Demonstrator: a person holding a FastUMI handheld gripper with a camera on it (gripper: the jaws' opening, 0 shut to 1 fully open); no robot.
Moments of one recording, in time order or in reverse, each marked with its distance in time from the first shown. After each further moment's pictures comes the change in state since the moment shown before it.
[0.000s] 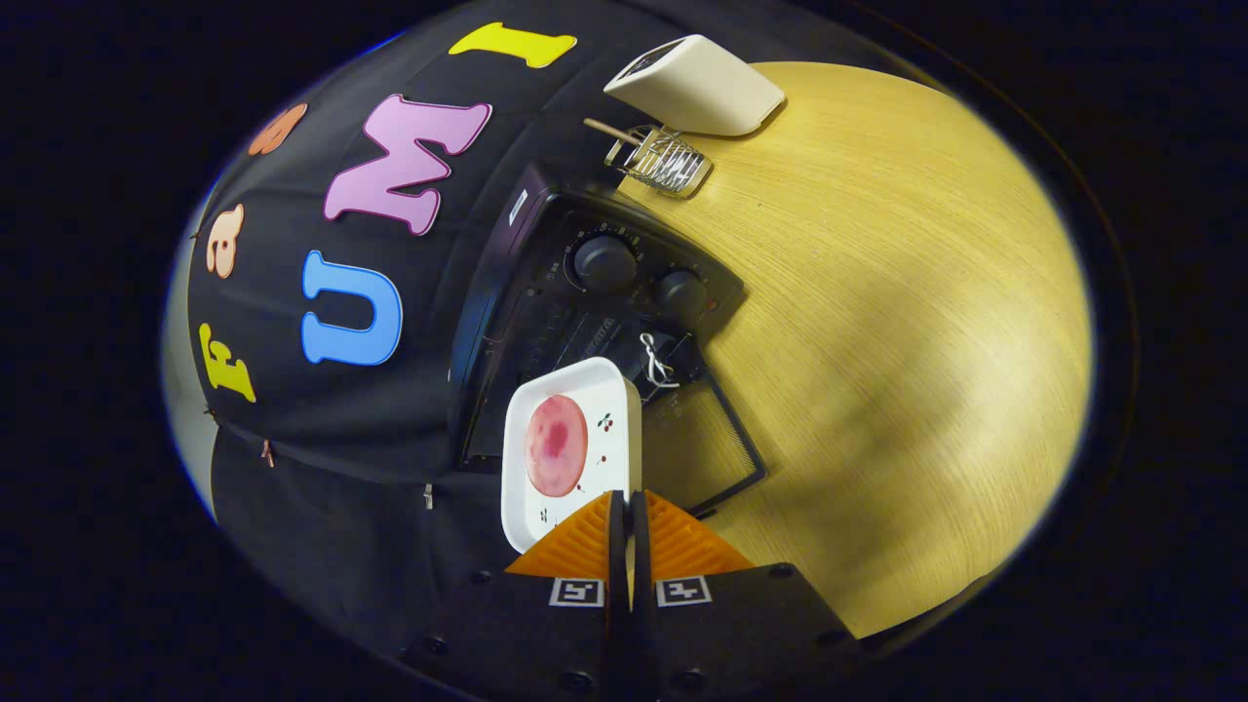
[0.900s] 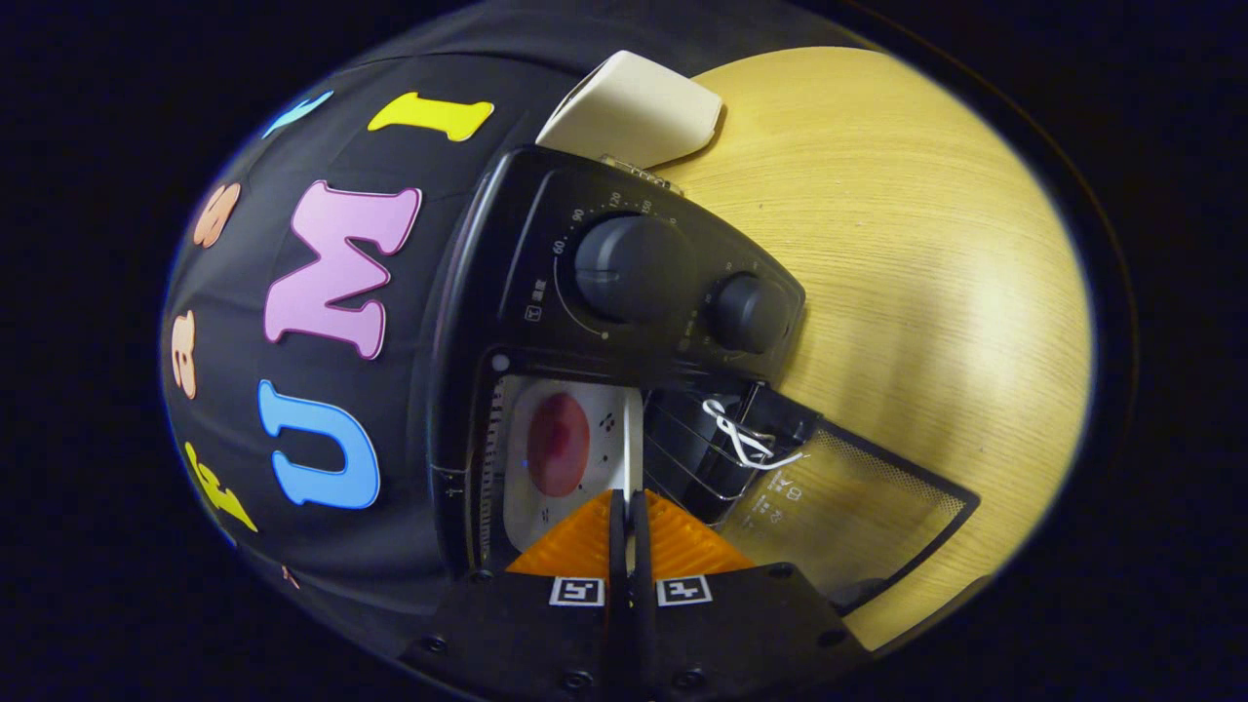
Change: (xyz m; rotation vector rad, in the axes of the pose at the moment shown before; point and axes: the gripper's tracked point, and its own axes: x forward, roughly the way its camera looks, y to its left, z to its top) arm 0.105 0.031 0.049 0.306 -0.346 -0.069
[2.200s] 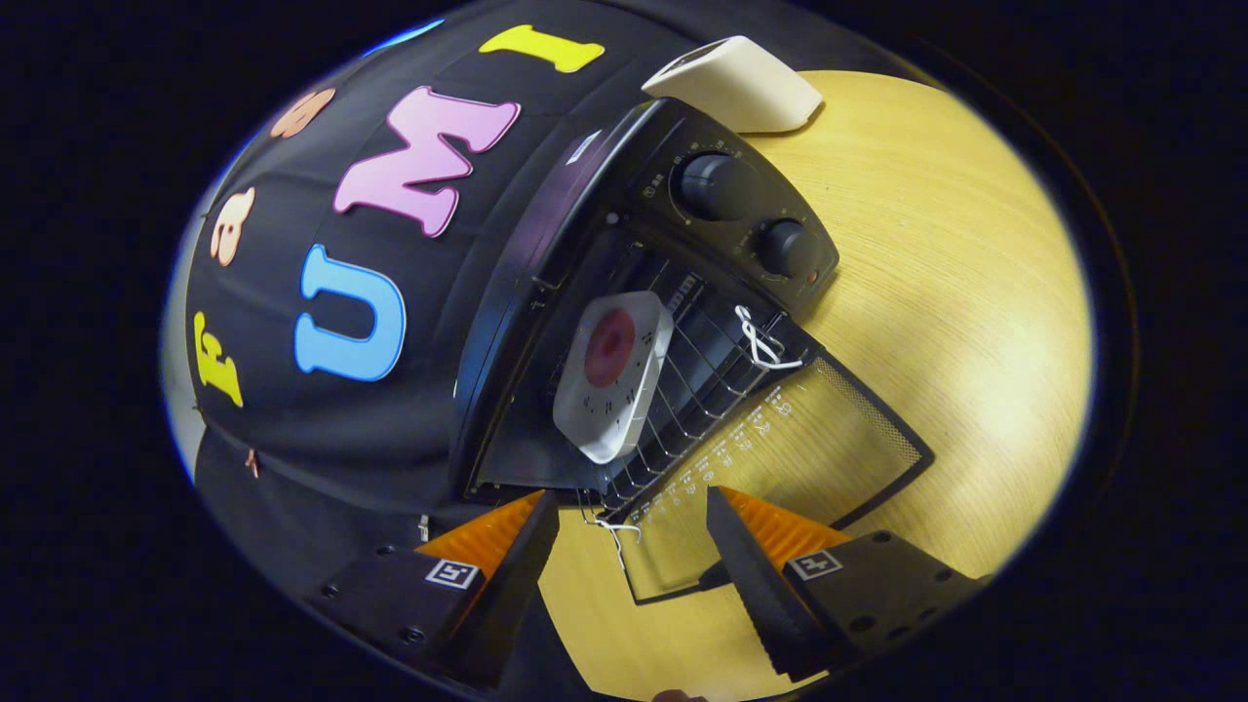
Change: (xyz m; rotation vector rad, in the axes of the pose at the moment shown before) arm -0.078 -0.009 -0.061 -0.364 0.218 0.118
